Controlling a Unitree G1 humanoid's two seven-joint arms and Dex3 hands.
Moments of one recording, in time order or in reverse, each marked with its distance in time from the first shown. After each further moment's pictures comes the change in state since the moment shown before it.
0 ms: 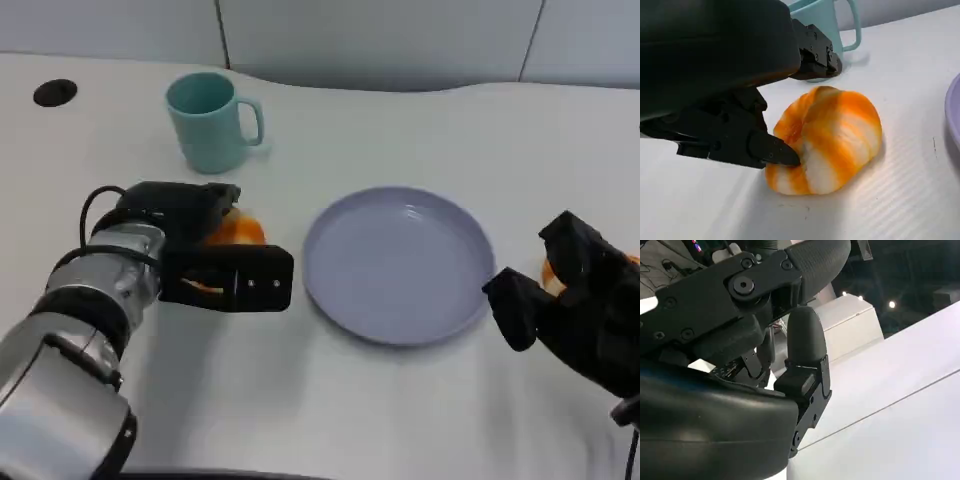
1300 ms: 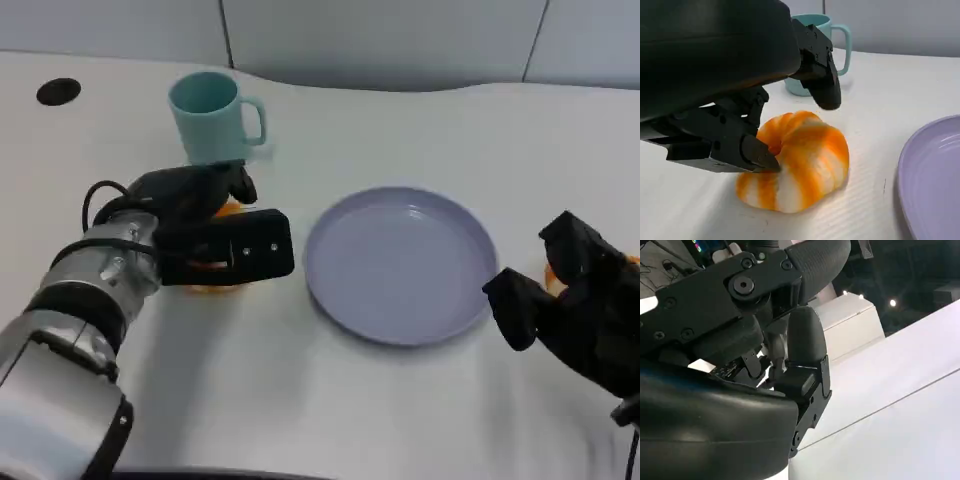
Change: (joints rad) left arm -0.004 0.003 0.109 -0.007 -0.124 -0.107 -0.019; right arm 0.001 0.000 0.000 -0.002 -0.001 0.003 -0.014
